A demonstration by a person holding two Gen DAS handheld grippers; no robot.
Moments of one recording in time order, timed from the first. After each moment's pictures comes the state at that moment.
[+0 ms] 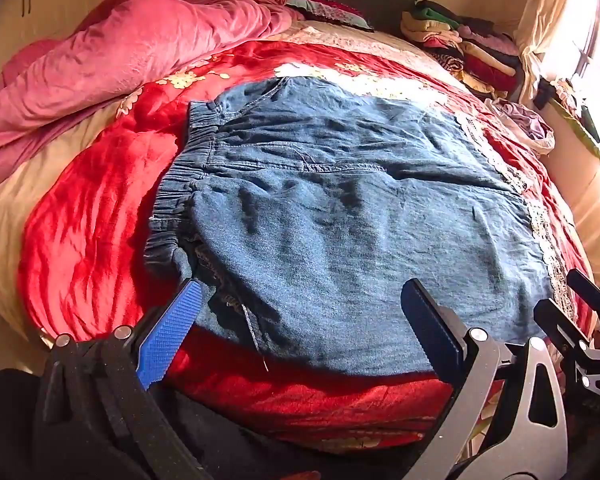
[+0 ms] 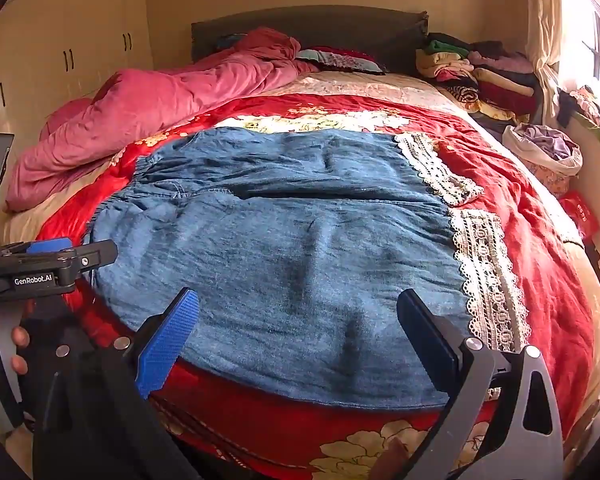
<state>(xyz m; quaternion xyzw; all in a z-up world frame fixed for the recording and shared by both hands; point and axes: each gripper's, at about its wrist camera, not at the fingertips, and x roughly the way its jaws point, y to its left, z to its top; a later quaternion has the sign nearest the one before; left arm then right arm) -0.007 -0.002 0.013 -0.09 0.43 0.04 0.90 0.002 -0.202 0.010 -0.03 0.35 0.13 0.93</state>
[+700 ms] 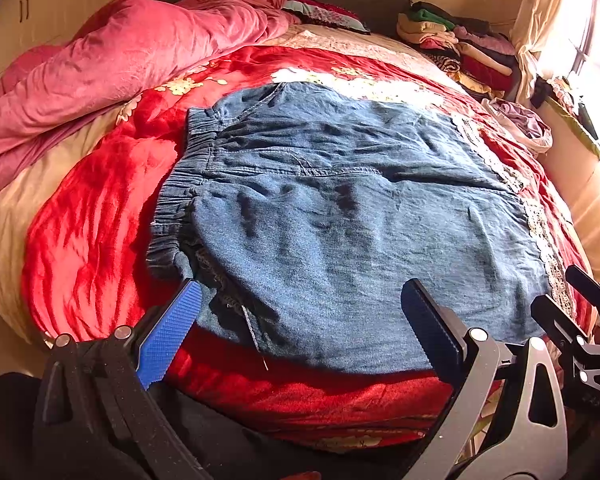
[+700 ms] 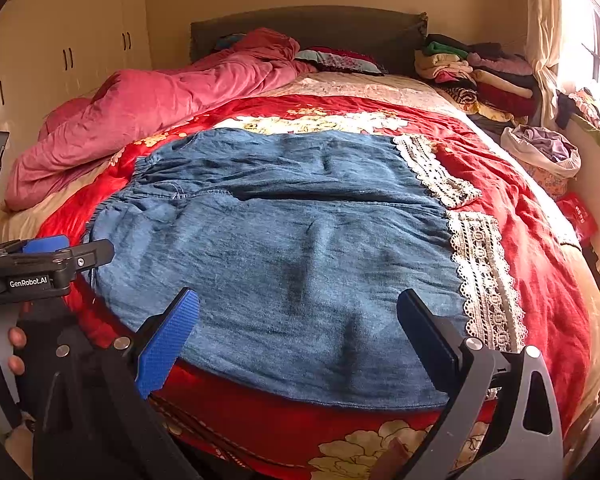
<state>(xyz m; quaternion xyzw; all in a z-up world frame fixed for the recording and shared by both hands) -0.009 -0.002 0.016 -0.08 0.42 0.04 0.90 0.002 -0.201 0.012 -0.03 0.35 0.13 0.93</state>
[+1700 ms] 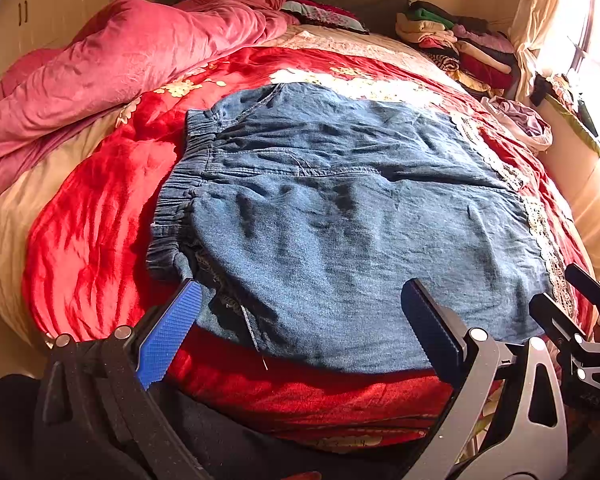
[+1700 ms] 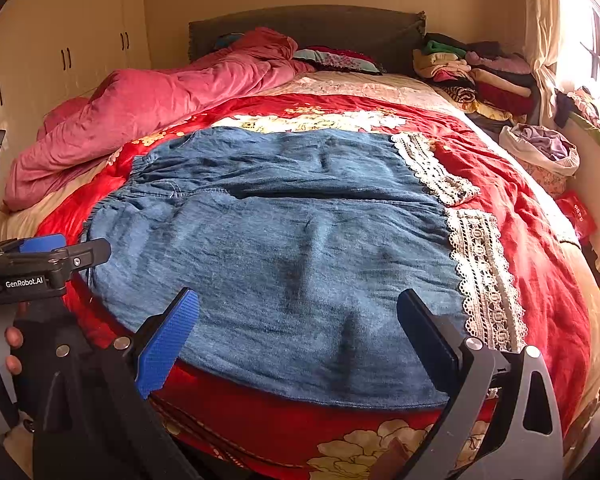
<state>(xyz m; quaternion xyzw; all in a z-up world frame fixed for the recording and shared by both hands) -0.010 -0.003 0.016 -0.08 0.42 0.04 0.90 0.001 -0.203 0.011 -0.03 0.35 0.13 0.93</state>
